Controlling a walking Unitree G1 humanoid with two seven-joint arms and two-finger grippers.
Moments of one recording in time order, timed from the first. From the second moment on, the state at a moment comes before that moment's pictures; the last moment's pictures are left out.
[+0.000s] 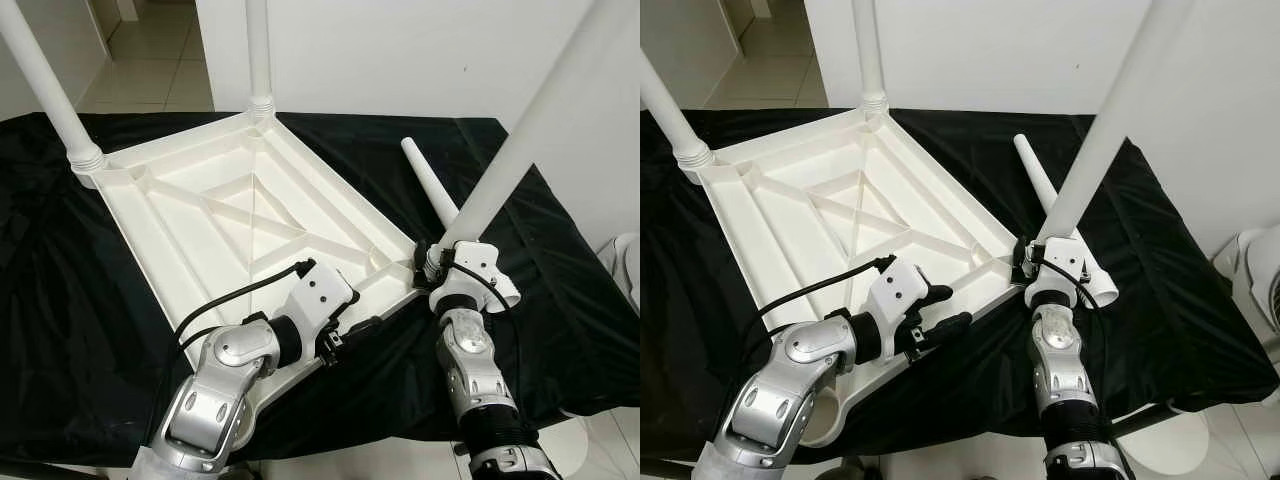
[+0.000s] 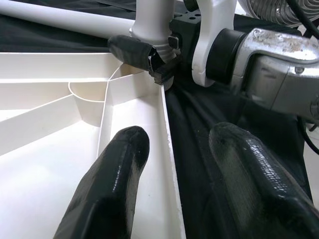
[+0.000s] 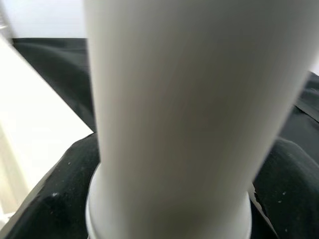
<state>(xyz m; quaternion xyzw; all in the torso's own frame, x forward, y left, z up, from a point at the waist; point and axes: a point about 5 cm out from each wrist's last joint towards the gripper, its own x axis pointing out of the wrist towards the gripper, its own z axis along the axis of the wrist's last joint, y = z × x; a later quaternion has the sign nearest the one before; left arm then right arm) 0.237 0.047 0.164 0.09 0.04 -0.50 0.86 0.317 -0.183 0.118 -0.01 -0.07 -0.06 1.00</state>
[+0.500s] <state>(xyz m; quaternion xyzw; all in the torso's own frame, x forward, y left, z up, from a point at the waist) 0.236 0.044 0.164 0.09 0.04 -0.51 0.86 0.318 -0.186 0.126 -0.01 -0.08 0.06 1.00</state>
